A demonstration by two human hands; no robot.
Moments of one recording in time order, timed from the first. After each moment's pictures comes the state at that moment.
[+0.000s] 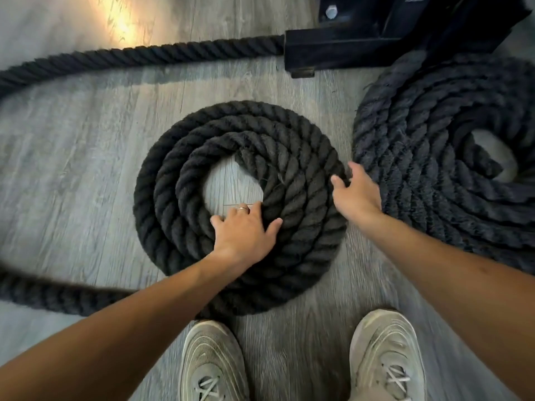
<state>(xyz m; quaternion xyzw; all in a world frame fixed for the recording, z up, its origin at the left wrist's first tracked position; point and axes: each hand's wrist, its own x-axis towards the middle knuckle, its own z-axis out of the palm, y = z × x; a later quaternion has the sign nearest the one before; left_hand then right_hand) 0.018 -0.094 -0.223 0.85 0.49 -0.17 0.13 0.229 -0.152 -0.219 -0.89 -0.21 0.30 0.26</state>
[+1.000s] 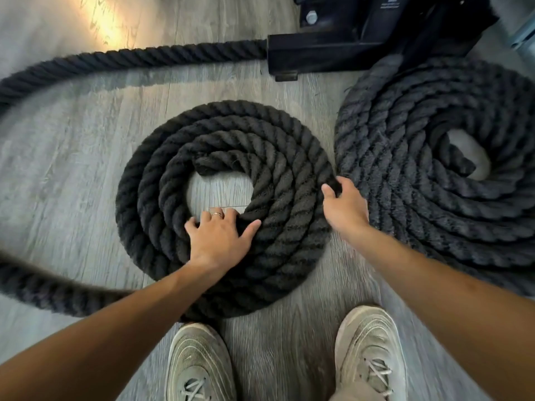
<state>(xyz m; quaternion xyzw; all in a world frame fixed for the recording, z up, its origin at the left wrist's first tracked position) -0.001 -0.091 -0.233 0.85 0.51 -0.13 0.08 0.226 -0.176 -0.225 -0.89 -0.17 0.33 0.28</state>
